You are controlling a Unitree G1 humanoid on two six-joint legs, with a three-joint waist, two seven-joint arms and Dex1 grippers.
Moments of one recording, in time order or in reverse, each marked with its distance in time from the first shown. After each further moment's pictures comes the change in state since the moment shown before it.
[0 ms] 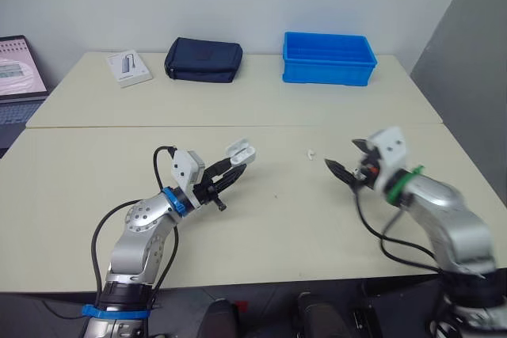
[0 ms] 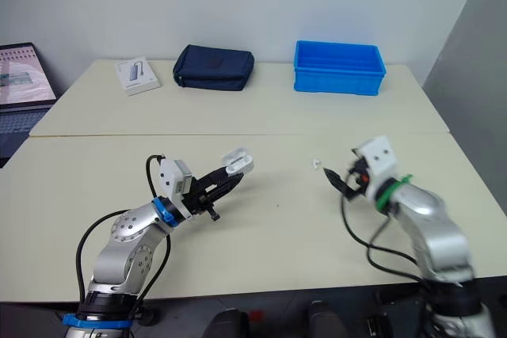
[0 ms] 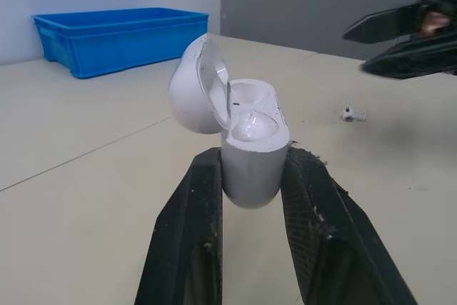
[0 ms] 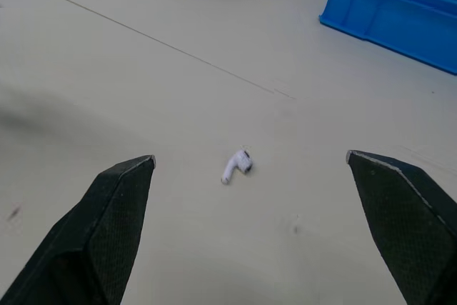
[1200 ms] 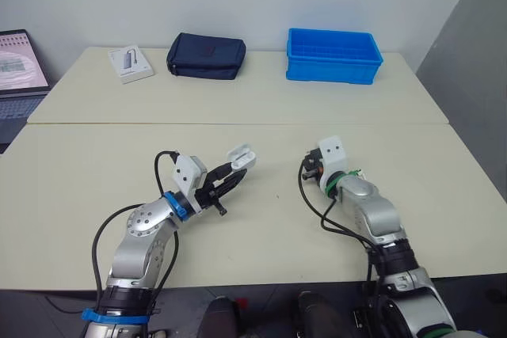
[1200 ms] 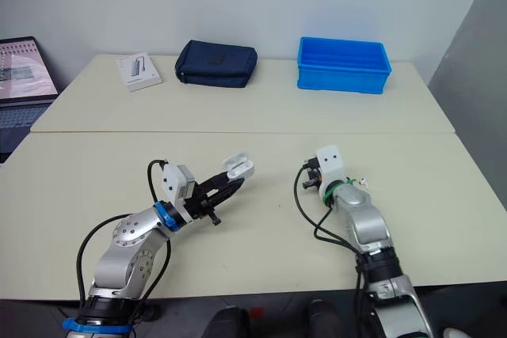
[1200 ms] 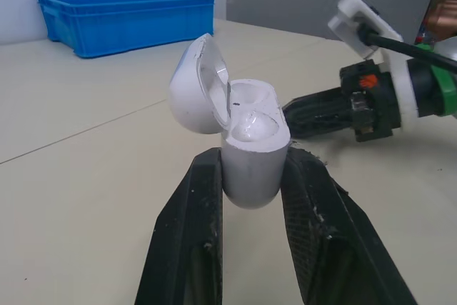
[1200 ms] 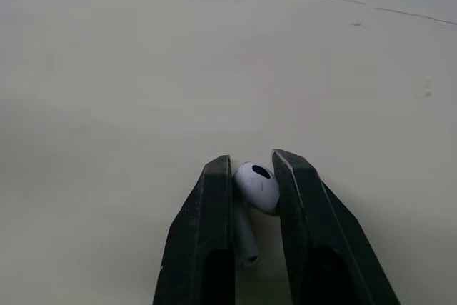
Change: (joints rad) left arm 0.027 0.000 -0.015 -0.002 0.017 -0.016 0.009; right arm -0.079 0.178 0.151 0.302 -0.115 -0.065 -0.033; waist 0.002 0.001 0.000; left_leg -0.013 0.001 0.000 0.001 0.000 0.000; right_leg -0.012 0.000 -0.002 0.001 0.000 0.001
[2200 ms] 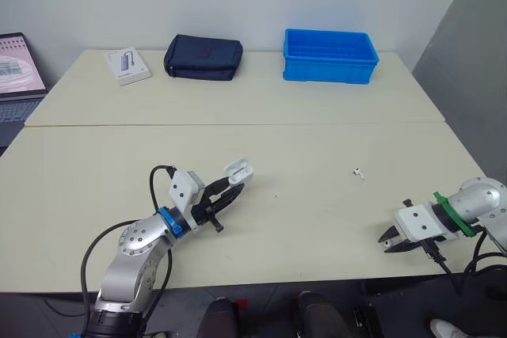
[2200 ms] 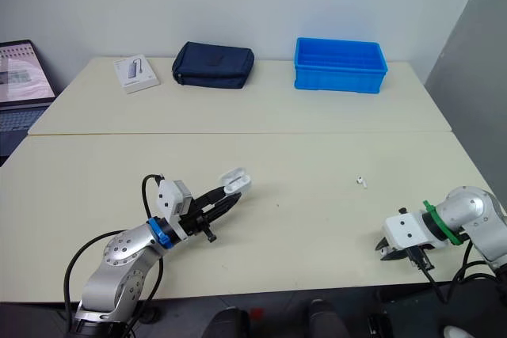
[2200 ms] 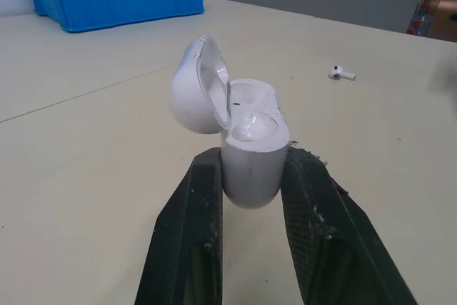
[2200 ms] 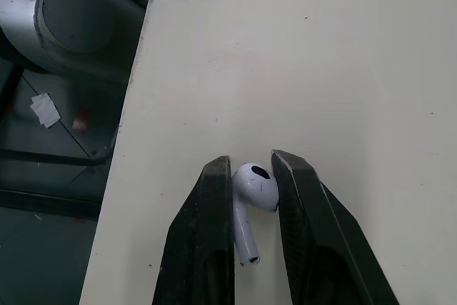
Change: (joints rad) left arm 0.136 0.025 0.000 -0.130 -0.002 0.042 0.029; right arm 0.153 -0.828 0.103 0.076 -0.024 -0.824 1.120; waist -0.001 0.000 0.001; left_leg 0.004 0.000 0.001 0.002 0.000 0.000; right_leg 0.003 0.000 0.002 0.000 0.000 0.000
